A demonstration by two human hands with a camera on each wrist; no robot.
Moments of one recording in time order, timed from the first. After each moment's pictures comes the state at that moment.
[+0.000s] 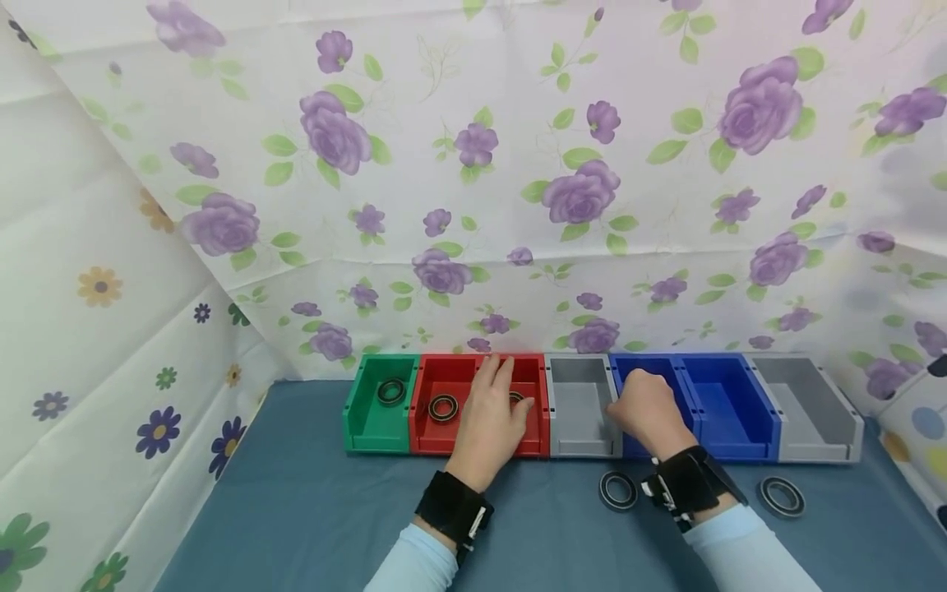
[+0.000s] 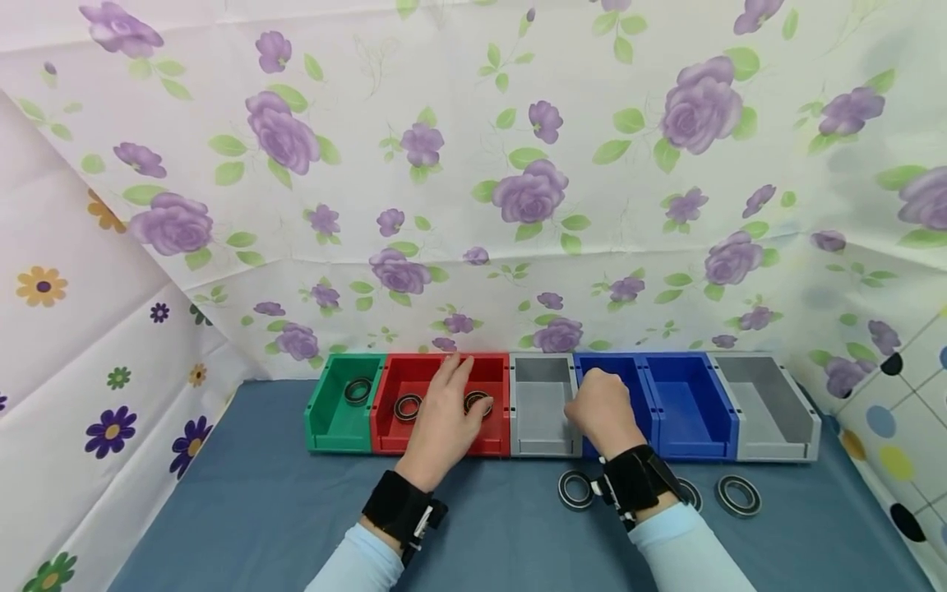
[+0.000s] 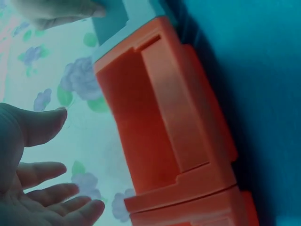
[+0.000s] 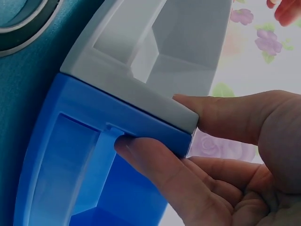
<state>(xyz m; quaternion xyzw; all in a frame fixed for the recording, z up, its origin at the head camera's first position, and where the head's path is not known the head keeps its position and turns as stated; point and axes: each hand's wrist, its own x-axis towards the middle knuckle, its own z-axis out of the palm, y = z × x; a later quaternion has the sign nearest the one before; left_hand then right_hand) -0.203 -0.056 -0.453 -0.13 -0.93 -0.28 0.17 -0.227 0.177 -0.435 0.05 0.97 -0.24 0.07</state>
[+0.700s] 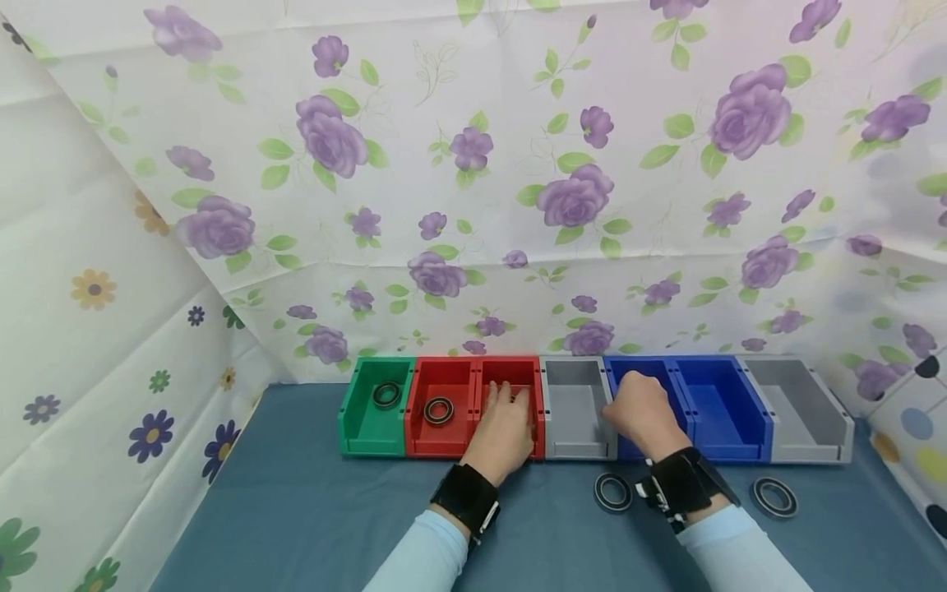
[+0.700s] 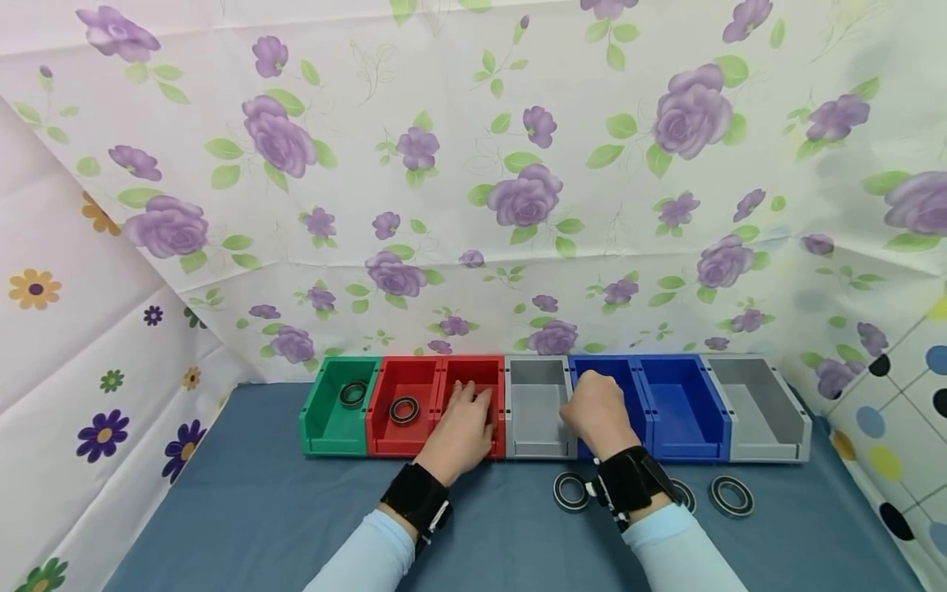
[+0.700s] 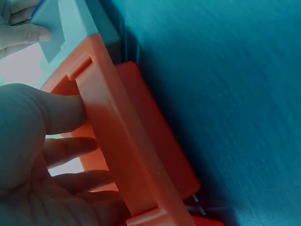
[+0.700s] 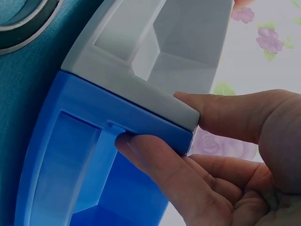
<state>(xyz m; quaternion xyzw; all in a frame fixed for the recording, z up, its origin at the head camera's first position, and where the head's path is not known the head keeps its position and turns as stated) -0.217 -0.036 -0.482 -0.15 -0.98 -0.15 0.04 -0.228 0.177 -0.437 0.05 0.97 -0.23 0.07</state>
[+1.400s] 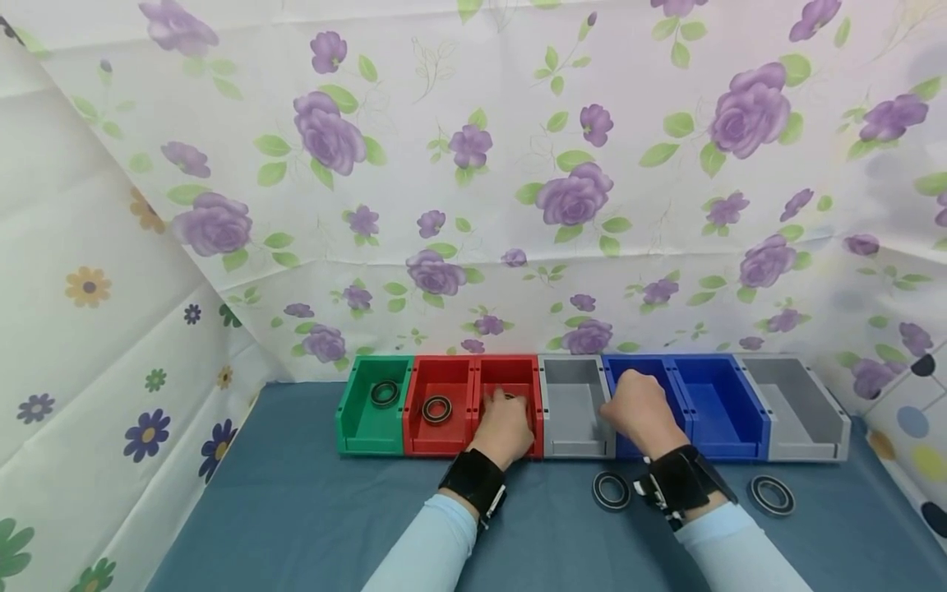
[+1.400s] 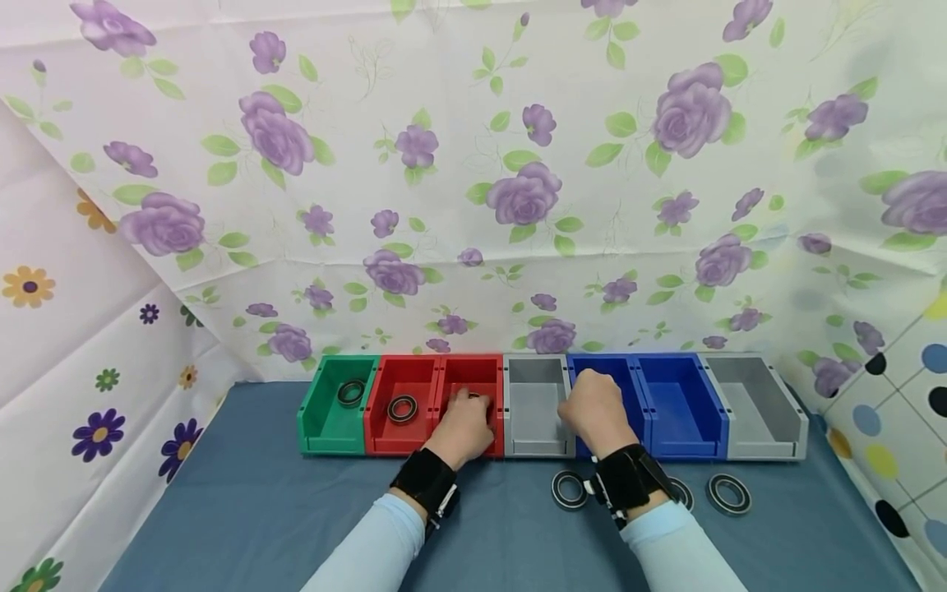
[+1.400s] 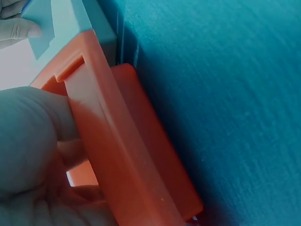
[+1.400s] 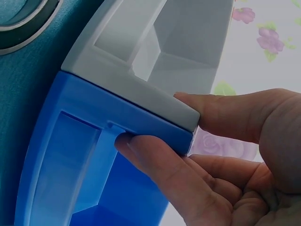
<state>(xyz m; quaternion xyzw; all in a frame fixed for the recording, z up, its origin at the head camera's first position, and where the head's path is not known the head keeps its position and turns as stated) -0.229 -0.027 -0.484 -0.09 -0.98 -0.17 -0.05 -0.229 0.177 -0.437 0.06 0.97 -0.23 0.07</state>
